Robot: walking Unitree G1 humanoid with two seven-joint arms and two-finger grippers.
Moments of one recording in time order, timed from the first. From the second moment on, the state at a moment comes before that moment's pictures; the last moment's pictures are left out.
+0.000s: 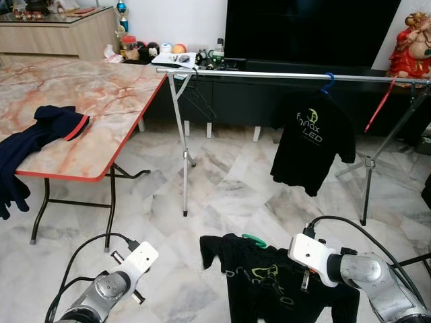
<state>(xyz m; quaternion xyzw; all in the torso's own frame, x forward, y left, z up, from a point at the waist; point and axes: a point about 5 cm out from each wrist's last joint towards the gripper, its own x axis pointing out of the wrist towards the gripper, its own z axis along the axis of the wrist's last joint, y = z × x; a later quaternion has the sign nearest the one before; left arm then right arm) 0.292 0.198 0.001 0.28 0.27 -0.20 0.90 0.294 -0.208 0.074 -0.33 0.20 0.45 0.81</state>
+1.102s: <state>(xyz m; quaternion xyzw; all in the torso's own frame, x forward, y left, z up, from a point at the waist) 0.281 0.177 -0.004 0.30 0.25 -0.33 0.86 0.292 -0.179 0.103 -0.36 0.14 0.57 0.72</state>
